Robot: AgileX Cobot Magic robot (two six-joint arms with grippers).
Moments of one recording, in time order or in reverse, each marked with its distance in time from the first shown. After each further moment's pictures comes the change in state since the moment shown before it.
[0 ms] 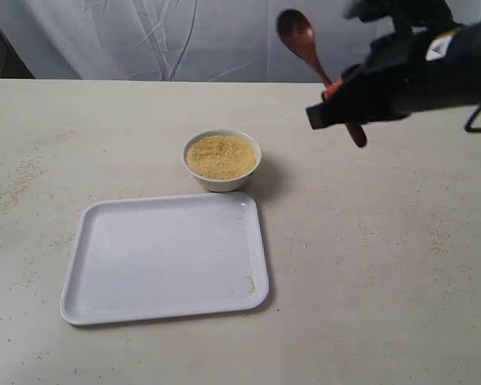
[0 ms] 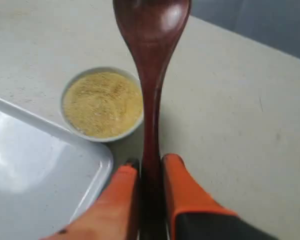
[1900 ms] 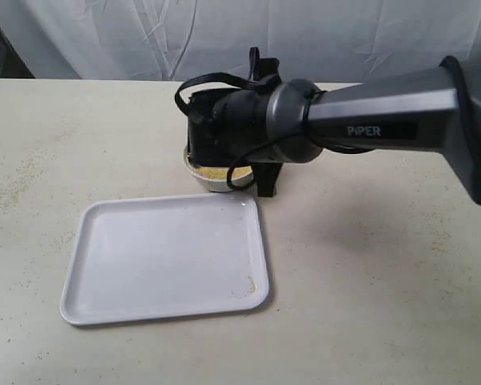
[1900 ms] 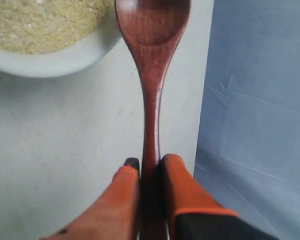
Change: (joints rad) left arm 0.000 0.000 0.000 0.000 0.000 0.000; right arm 0.395 0.739 -0.504 -1.294 0.652 0.362
